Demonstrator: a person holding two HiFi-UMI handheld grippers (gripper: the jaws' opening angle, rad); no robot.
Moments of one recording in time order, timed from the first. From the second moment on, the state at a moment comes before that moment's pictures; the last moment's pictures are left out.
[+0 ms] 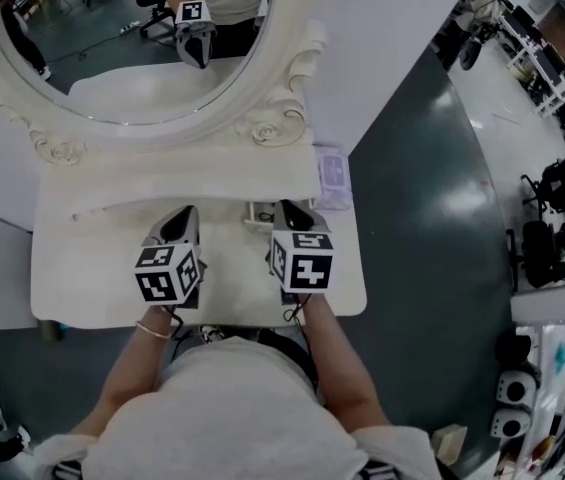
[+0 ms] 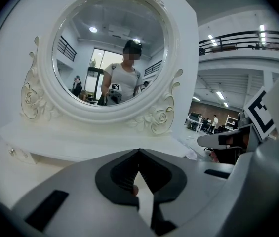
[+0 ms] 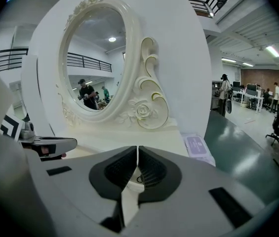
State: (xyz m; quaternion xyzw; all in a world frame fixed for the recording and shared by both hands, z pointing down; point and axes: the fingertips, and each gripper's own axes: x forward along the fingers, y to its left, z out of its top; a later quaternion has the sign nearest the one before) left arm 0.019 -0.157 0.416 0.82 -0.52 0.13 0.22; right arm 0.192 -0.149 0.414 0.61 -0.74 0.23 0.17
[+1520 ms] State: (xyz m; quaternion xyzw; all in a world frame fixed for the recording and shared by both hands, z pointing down) left arm 0.091 -0.157 0.434 0.84 -0.46 0.15 0.23; right arm 0.289 -0.104 0.434 0.68 -0.66 0.28 0.15
